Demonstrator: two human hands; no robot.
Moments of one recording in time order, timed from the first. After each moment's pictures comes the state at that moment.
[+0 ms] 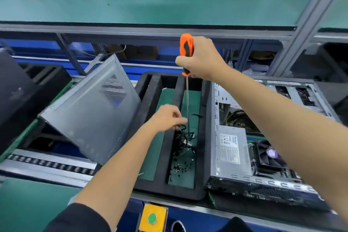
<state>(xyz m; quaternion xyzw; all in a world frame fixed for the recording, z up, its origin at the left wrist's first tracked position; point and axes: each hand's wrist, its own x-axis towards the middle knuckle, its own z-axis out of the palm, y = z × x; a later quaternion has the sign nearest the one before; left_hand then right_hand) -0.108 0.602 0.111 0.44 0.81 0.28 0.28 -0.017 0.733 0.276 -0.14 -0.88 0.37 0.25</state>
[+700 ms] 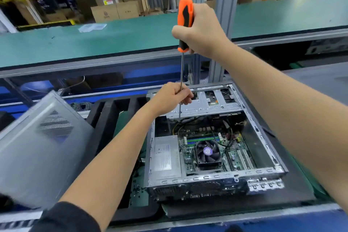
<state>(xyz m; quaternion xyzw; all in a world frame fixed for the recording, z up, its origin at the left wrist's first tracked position) 0.046 0.752 0.234 0.59 0.66 0.37 0.28 0.156 0.840 0.366 -0.18 -0.84 0.31 0.41</state>
